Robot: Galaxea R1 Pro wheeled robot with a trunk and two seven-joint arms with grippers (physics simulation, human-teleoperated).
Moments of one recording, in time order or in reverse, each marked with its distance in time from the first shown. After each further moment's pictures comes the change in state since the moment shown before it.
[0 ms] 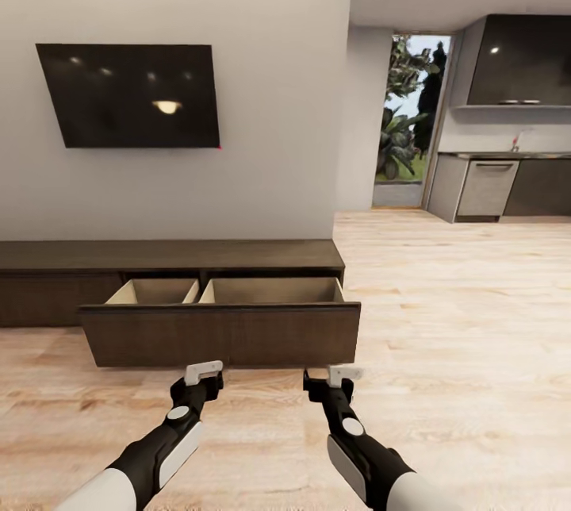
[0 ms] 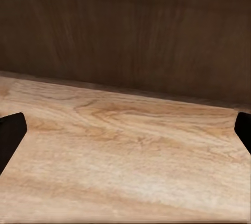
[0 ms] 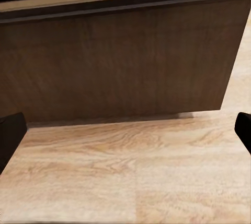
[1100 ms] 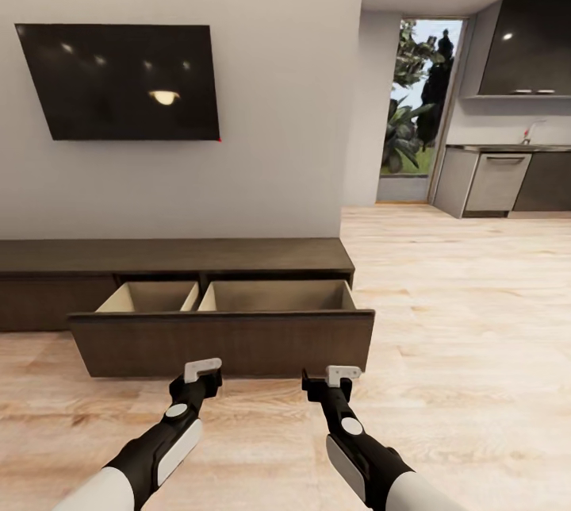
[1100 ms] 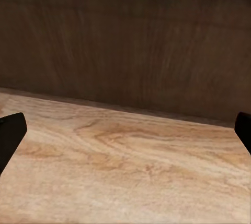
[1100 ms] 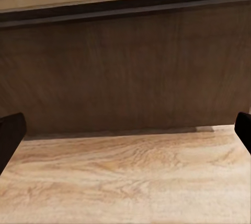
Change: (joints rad) left arm 0.000 0.009 0.007 -0.020 0.002 0.003 -0.001; right arm -0.001 0.003 -0.003 -0.002 0.008 0.003 0.008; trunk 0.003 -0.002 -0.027
